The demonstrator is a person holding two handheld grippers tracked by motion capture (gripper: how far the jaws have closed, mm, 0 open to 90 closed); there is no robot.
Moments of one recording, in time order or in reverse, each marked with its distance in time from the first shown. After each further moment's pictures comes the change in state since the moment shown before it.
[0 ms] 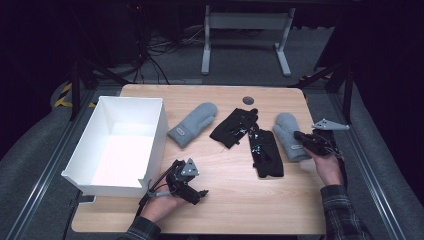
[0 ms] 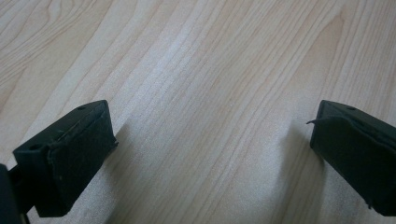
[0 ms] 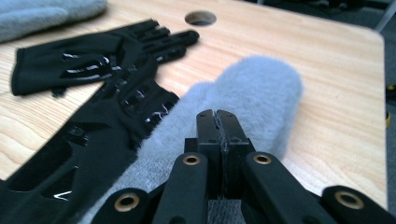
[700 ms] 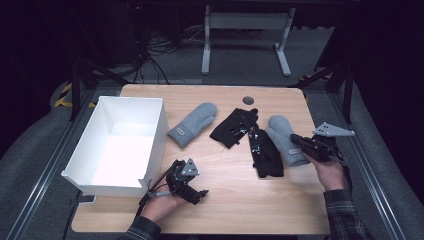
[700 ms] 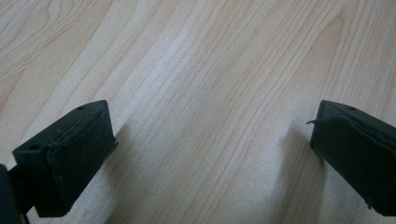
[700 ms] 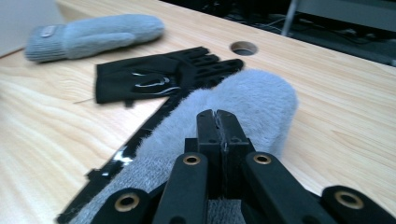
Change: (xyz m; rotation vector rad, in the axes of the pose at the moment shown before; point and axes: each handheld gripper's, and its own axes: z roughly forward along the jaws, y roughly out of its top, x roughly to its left) left arm 0.000 0.000 0.000 -0.004 0.000 0.000; right arm 0.035 0.009 -0.031 -0.064 0.100 -0.063
